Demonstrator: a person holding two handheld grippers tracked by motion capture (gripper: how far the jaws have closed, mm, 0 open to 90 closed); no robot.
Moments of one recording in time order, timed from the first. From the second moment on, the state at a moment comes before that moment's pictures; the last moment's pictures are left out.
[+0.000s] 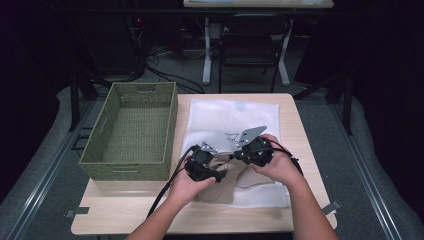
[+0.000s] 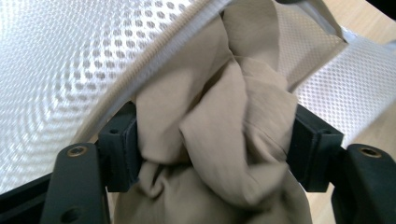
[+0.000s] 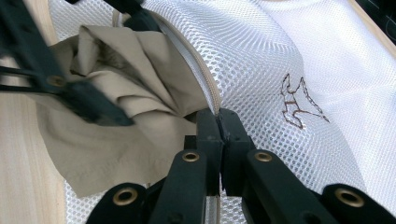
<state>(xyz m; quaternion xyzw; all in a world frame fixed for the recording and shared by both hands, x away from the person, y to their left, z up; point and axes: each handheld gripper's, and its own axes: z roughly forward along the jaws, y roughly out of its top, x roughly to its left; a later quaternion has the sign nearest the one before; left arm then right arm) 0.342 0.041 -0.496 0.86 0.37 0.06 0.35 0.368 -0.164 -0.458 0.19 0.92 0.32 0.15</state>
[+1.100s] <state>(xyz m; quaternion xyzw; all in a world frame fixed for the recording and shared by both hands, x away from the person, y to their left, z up) 0.306 0.076 -0.531 0.88 0.35 0.05 0.32 0.365 -0.161 -0.458 0.18 0.92 0.32 0.15</state>
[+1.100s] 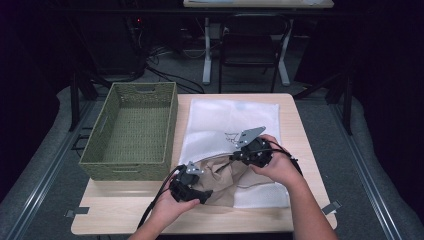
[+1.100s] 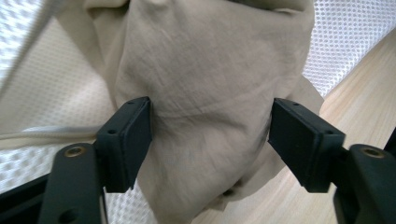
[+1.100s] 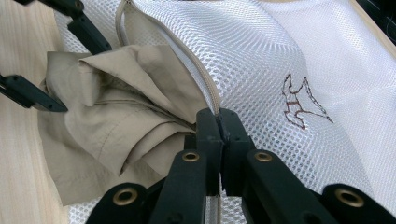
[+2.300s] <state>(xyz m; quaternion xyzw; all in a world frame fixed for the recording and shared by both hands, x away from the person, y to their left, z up) 0.329 0.056 -0.527 0.87 0.35 0.05 0.34 0.361 -0.155 -0.457 0.17 0.92 0.32 0.15</state>
